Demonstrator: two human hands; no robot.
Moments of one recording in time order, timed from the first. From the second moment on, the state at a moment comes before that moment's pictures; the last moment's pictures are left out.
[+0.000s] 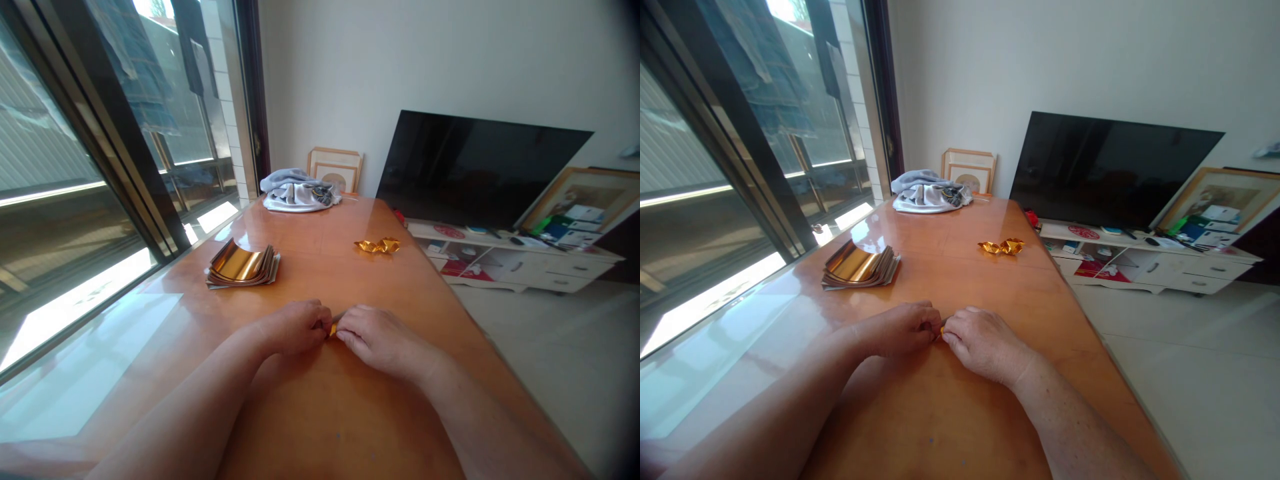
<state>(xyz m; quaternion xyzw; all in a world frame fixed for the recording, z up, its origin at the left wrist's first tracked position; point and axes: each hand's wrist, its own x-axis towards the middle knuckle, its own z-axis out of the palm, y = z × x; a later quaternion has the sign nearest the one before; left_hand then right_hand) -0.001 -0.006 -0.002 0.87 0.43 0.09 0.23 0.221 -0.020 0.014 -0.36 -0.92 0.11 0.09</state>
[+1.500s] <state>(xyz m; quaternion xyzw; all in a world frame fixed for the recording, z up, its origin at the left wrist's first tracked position) 0.006 -0.014 0.002 0.81 0.53 0.09 0.24 0.214 -0.009 -0.010 -0.53 -0.81 0.21 0.14</state>
